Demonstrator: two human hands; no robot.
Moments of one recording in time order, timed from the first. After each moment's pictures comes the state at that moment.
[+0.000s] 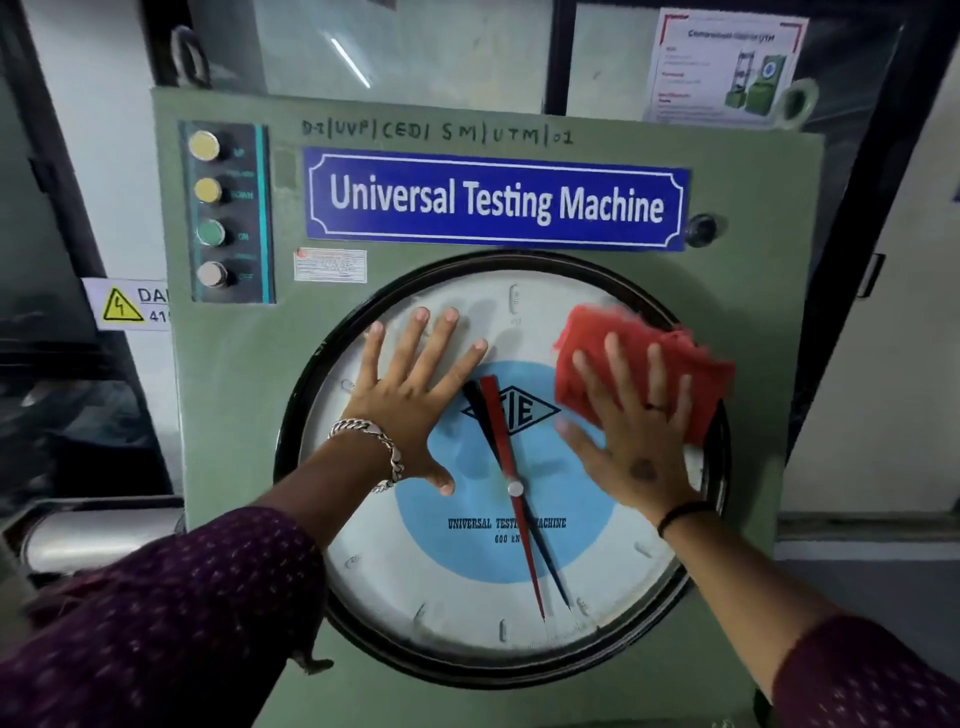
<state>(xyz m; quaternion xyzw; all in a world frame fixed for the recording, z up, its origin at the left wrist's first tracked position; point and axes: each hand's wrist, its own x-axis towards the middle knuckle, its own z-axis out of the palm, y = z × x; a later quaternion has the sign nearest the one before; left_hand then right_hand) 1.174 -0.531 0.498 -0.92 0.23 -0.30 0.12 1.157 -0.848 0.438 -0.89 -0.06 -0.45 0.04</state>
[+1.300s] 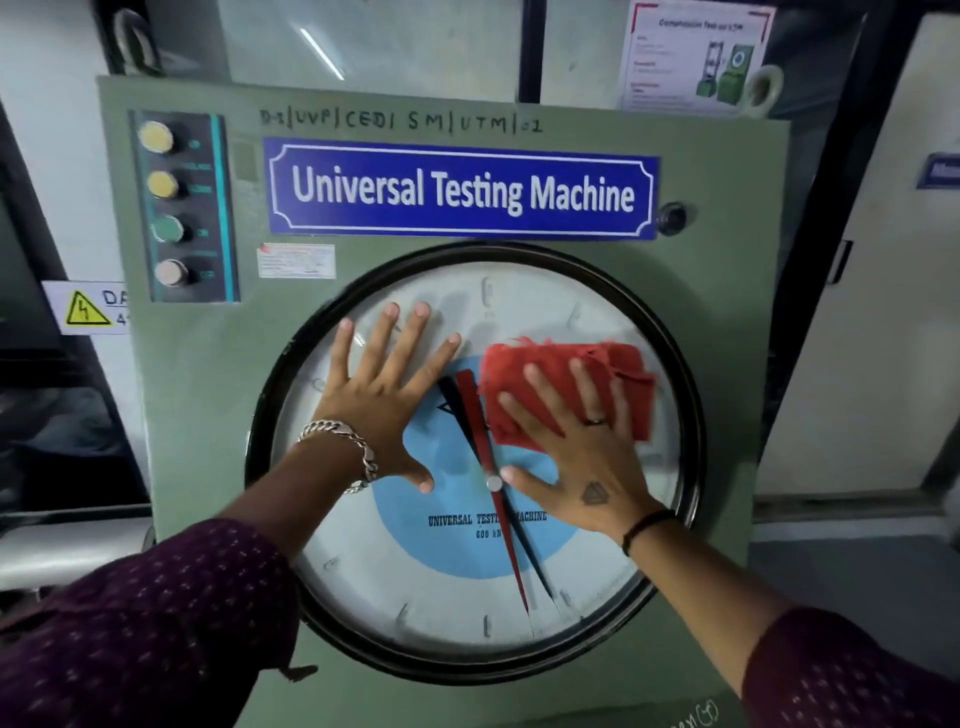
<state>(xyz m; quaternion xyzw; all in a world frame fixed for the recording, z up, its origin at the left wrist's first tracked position) 1.178 -0.531 0.496 -0.91 0.24 -0.33 0.12 1.152 -0.832 0.414 -0.87 -0.15 -0.47 -0.05</state>
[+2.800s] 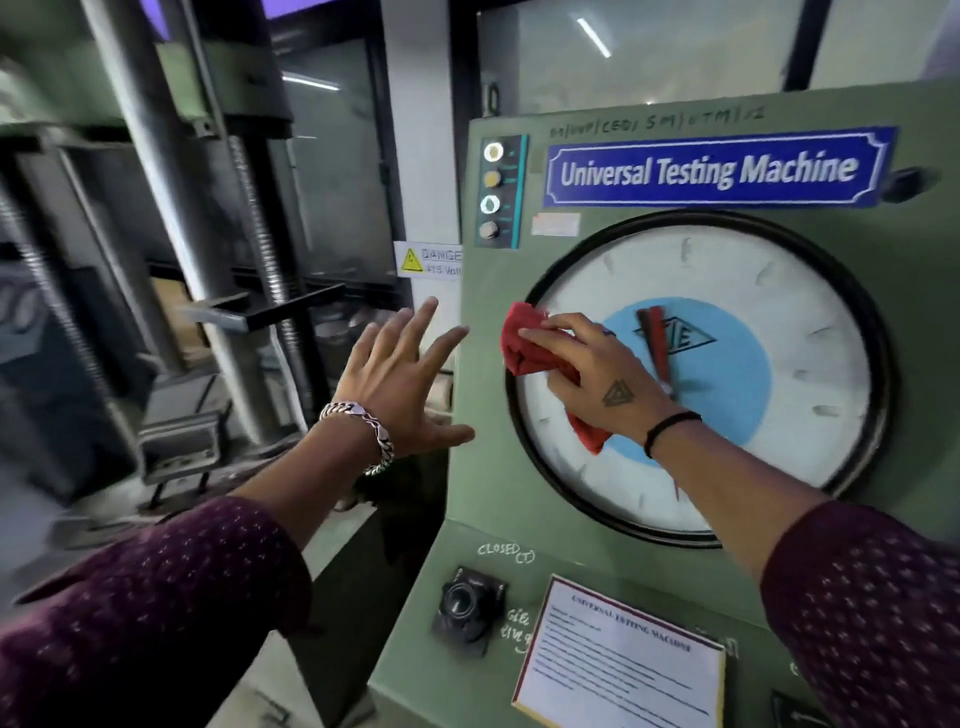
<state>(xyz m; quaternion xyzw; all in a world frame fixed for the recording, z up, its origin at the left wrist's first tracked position) 0.822 -0.427 0.530 -0.96 -0.03 -0.25 0.08 0.958 -0.672 0.520 -0.83 -0.44 -0.22 0.26</state>
